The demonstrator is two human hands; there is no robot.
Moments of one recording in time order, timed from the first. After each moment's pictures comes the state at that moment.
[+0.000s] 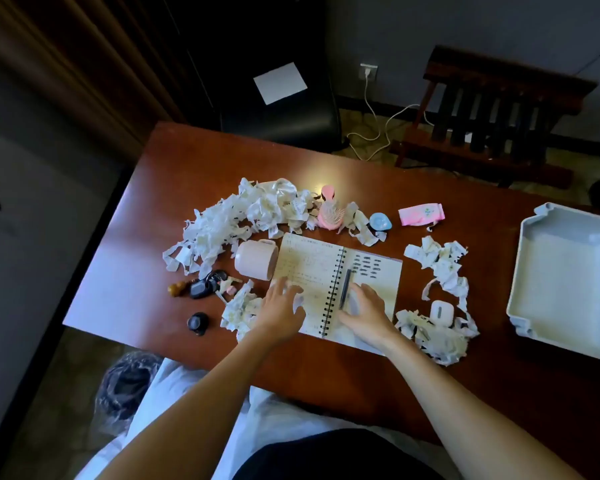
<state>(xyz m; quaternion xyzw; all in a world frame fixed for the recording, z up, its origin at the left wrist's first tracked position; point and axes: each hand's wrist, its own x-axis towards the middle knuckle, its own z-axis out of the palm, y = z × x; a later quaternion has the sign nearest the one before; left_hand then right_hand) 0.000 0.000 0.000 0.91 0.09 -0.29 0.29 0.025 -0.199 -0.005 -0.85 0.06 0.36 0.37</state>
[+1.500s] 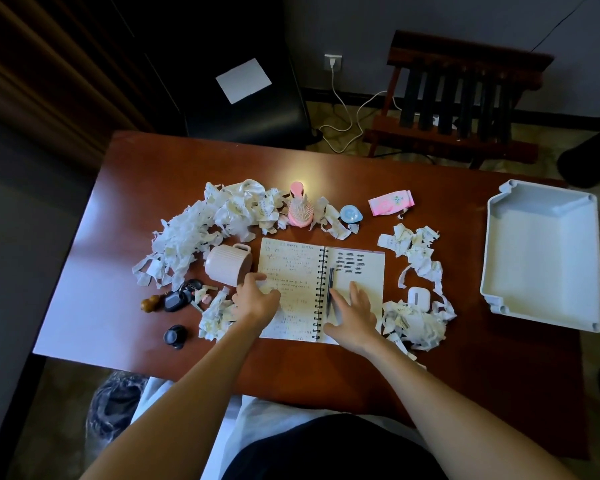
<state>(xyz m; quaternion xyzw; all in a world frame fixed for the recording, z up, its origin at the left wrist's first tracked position) 0.027 -0.015 0.004 0.80 0.36 -0.26 0.41 0.006 -0.219 -0.020 -0.87 0.04 0.41 0.25</state>
